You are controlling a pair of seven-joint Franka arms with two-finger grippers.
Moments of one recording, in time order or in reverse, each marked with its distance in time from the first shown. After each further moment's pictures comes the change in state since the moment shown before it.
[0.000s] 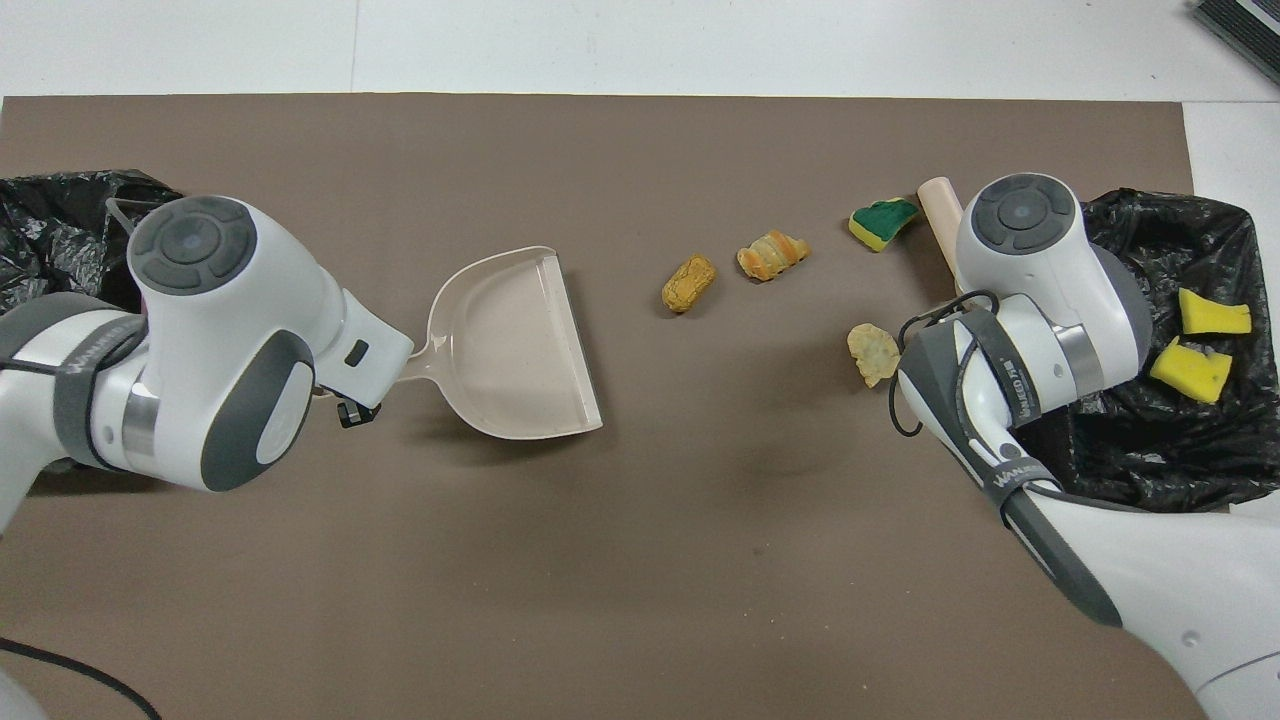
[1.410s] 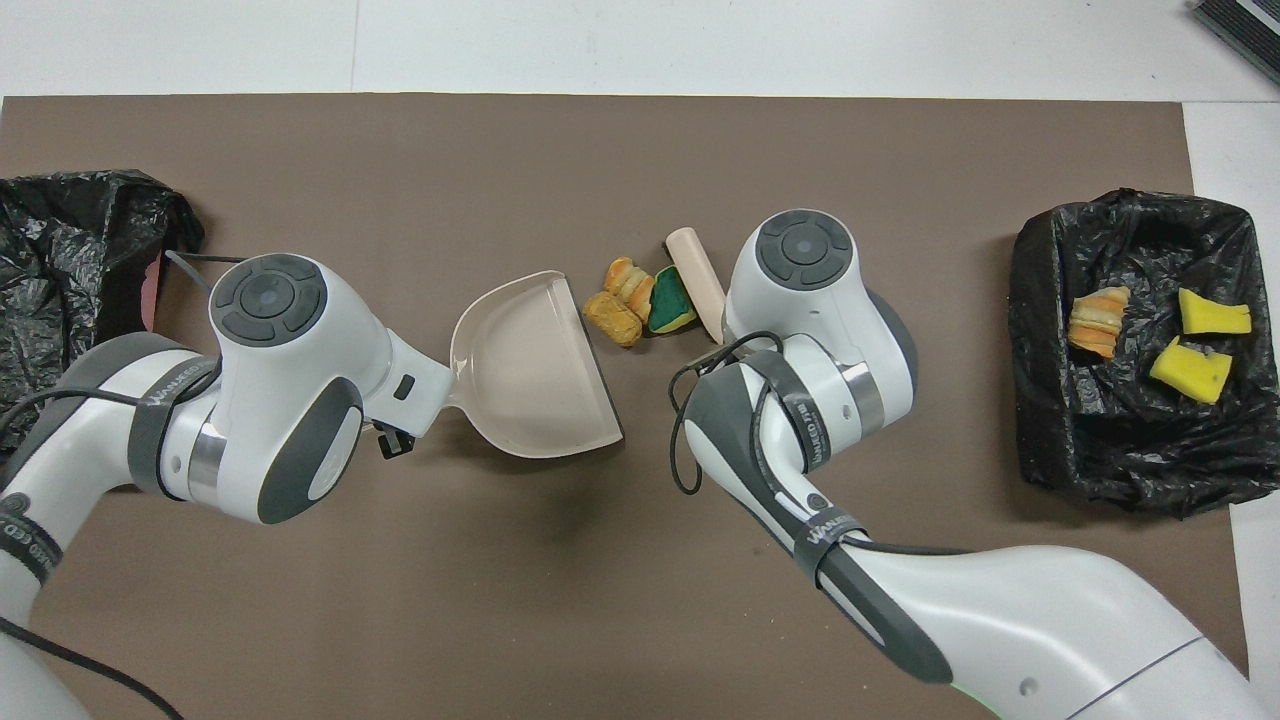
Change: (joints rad) left arm -0.033 -0.011 0.000 -0.099 -0.001 0.056 -0.115; right arm 0.220 0.031 0.154 0.058 0.434 0.001 -0.010
